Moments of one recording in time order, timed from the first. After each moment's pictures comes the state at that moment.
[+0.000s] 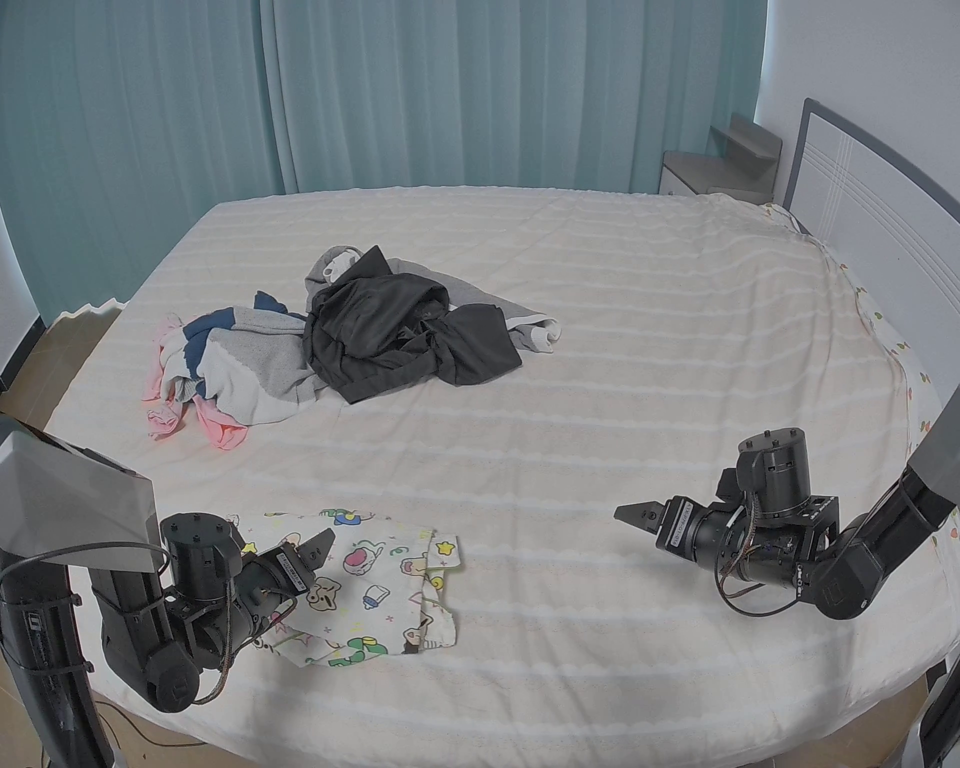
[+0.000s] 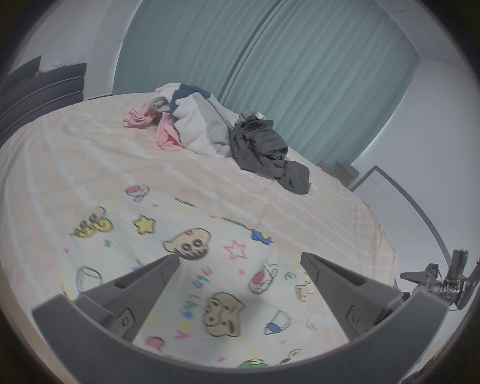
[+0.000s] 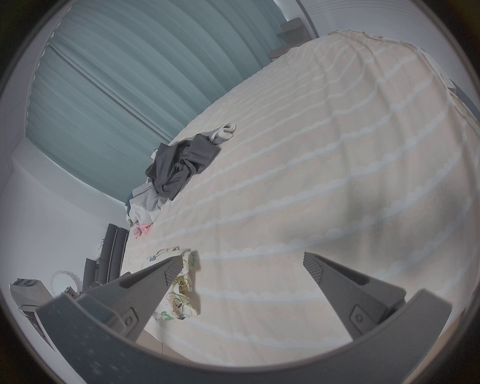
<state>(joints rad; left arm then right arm) -0.29 2.17 -0.21 -1.55 0.14 -0.62 0.46 1.96 -0.60 -0.79 -0.01 0.72</state>
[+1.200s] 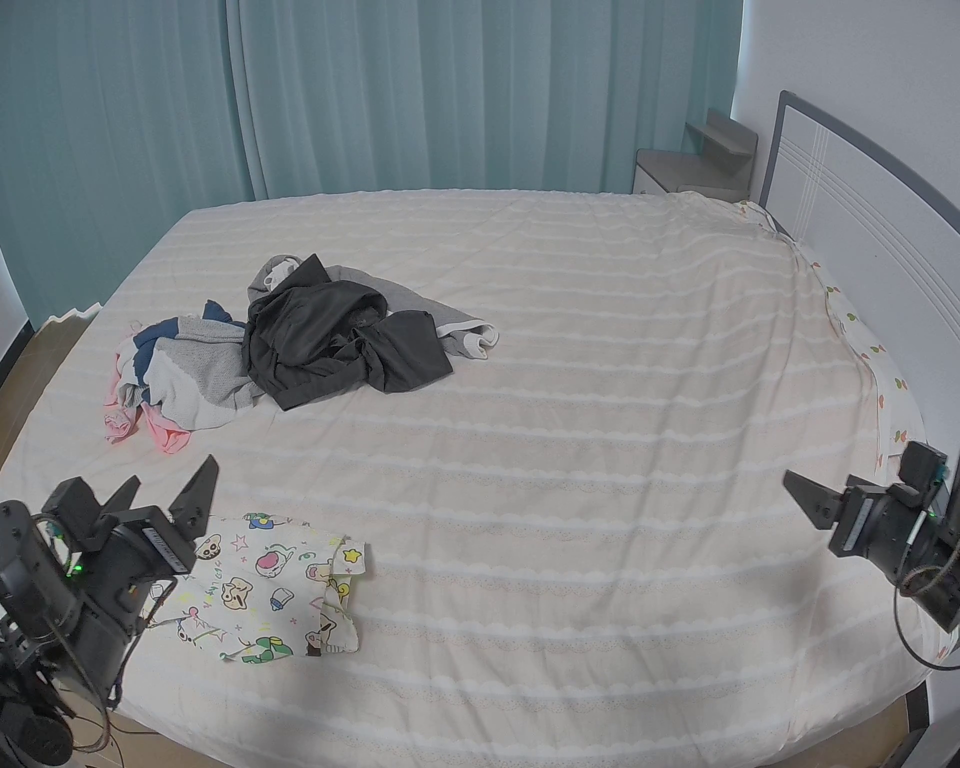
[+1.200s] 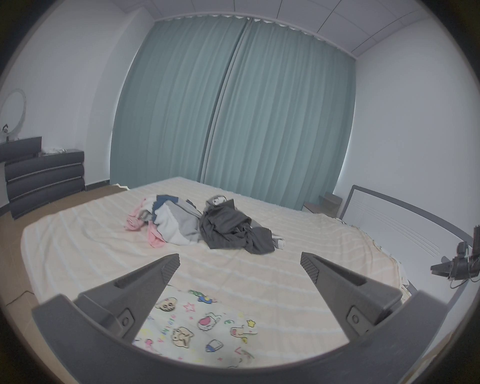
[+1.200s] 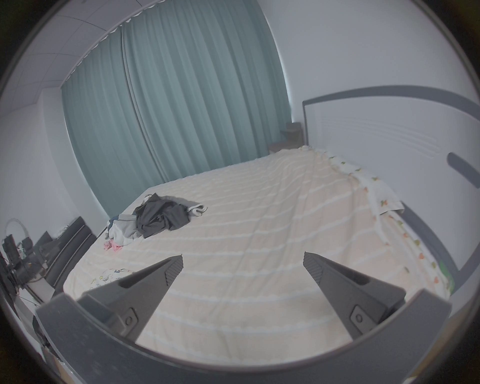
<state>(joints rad) -0.44 1.41 -0.05 -1.34 0.48 -0.28 0.41 1.27 -0.29 -0.72 -0.30 0.32</state>
